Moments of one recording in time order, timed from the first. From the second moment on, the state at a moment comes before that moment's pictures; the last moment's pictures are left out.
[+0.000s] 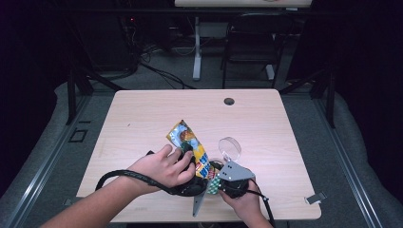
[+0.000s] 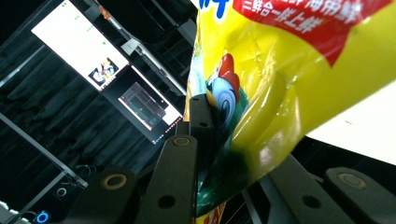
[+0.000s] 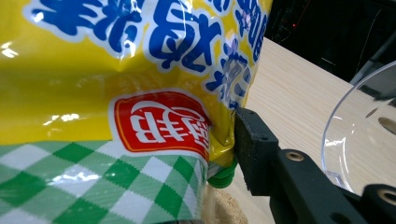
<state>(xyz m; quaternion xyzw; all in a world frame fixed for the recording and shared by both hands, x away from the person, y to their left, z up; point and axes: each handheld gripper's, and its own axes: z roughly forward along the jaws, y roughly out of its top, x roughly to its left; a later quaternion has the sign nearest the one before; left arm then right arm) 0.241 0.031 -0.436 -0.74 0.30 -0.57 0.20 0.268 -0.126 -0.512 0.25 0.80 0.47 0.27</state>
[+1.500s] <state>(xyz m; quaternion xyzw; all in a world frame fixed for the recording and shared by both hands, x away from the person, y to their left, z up) 0.240 0.028 -0.433 -0.74 0.30 -0.57 0.20 0.268 -0.126 -0.512 0.27 0.80 0.46 0.28</state>
